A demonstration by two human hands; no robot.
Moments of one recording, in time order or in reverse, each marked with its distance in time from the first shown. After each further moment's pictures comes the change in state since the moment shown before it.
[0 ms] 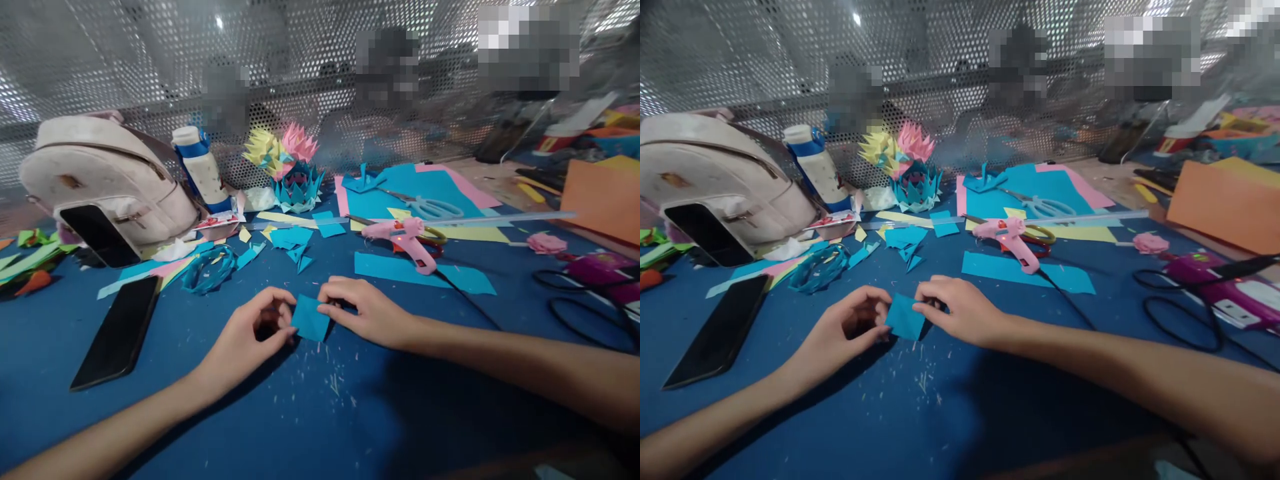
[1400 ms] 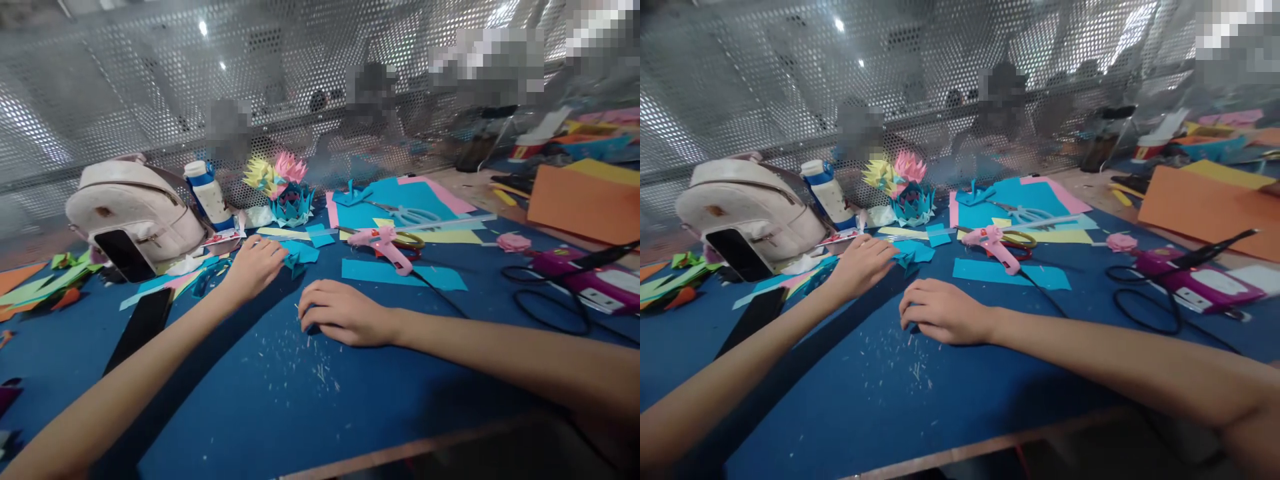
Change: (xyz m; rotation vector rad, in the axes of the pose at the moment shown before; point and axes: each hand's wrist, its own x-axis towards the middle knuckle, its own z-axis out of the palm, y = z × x) left_hand 0.093 -0.020 -0.047 1.190 -0.040 0.398; right_hand -0.005 0.002 -0.006 -0.219 0.002 -0.633
